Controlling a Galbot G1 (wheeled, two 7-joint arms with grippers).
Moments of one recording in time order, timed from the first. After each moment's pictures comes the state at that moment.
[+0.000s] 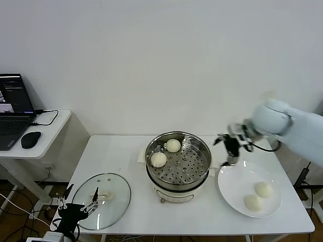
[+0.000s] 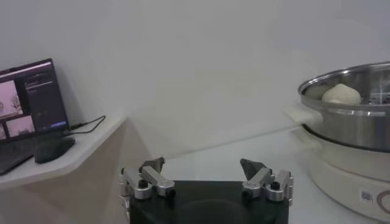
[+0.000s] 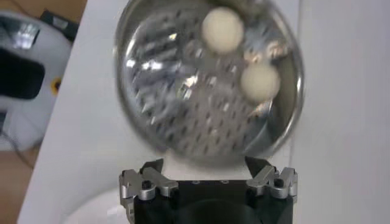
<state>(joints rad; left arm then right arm) 1.82 -1.27 -0.70 -2.26 -0.09 0.17 -0.04 0.38 0.43 -1.01 1.70 0.18 -0.31 -1.08</state>
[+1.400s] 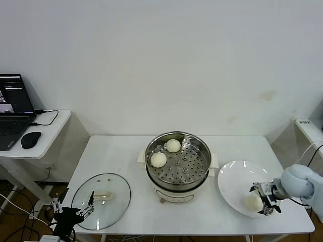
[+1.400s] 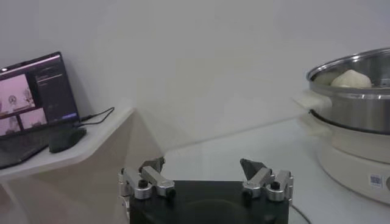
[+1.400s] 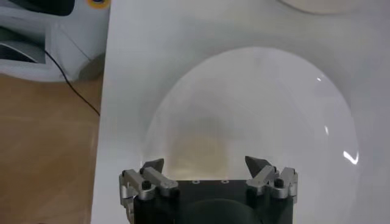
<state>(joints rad) 1.85 -1.28 -0.74 -2.26 -0.09 0.17 -0.04 -0.47 0.30 -0.52 1.64 -0.16 -0.23 -0.95</state>
